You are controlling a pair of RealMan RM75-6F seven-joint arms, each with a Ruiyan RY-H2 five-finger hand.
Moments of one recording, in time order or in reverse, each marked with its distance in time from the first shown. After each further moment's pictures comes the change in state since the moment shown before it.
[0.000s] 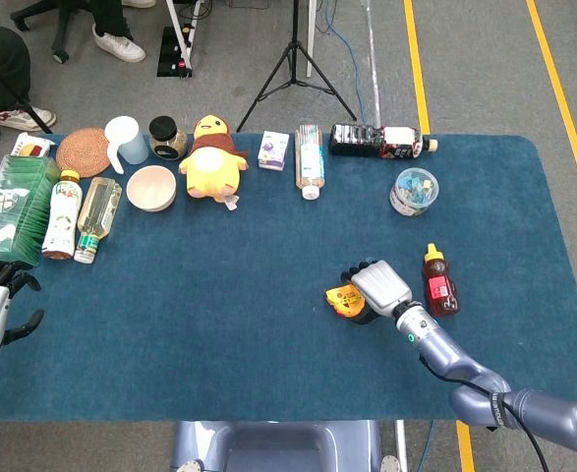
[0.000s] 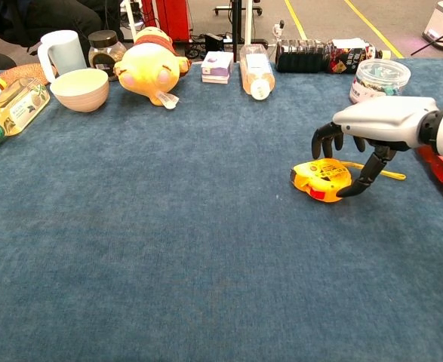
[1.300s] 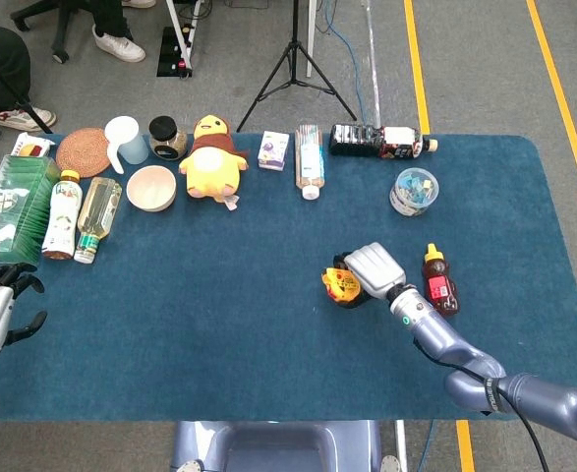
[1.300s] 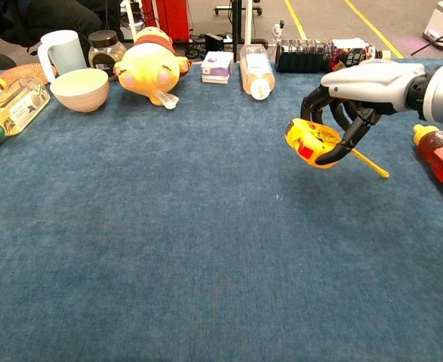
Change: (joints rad) left arm -0.021 -0.001 0.009 0.011 0.001 -0.045 -0.031; right arm 0.058 0.031 0.036 0.001 -0.026 0.021 0.159
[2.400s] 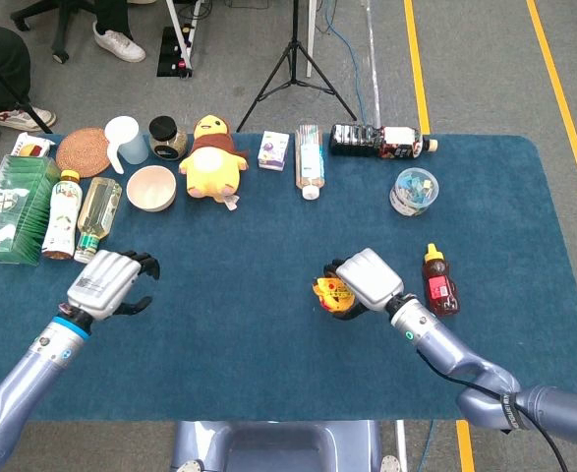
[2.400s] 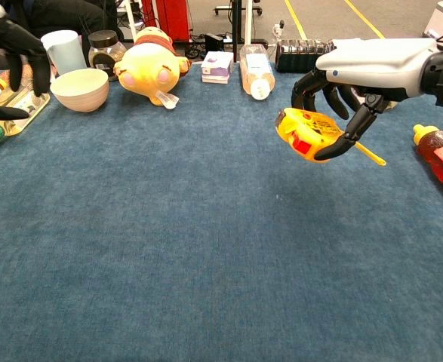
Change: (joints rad) left arm -0.365 -0.066 -0.099 -0.099 -0.119 -0.413 0.126; right arm -0.005 0.100 -0.023 -0.175 -0.080 0.075 -0.065
